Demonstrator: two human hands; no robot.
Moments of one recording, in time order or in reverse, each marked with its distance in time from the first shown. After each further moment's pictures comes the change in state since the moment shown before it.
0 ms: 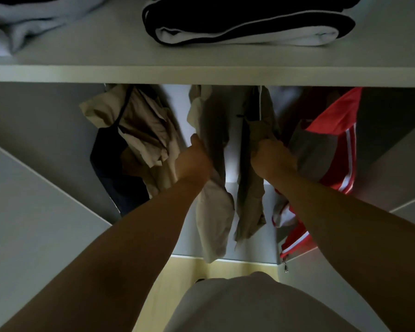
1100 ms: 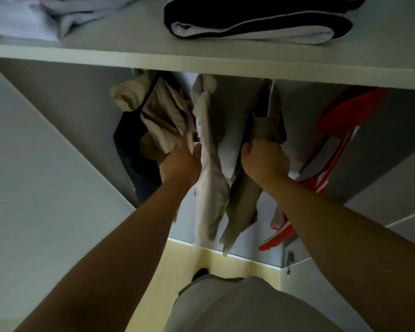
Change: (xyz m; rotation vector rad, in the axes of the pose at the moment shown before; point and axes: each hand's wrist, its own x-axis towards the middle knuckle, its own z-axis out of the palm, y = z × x) left_hand -0.056 -0.027 -0.040 -0.194 0.061 -0.290; right_hand -0.029 -0.024 0.000 0.115 0.072 -0.097
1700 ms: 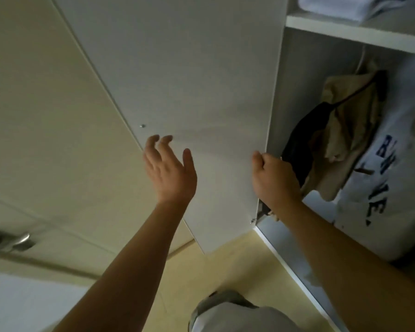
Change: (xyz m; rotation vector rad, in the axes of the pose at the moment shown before) left_hand -0.211 -0.230 -0.214 0.141 0.830 -0.478; right_hand -0.186 -0.259 0.070 0.428 -0.369 -0.599
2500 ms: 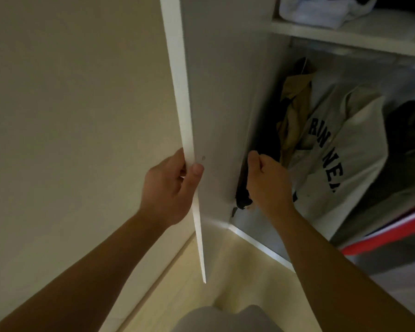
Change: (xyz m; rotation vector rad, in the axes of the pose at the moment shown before) left_hand 0.073 -0.100 -0.050 -0.657 -0.417 0.598; right_hand -0.050 -0.102 0.066 0.086 0.319 0.230
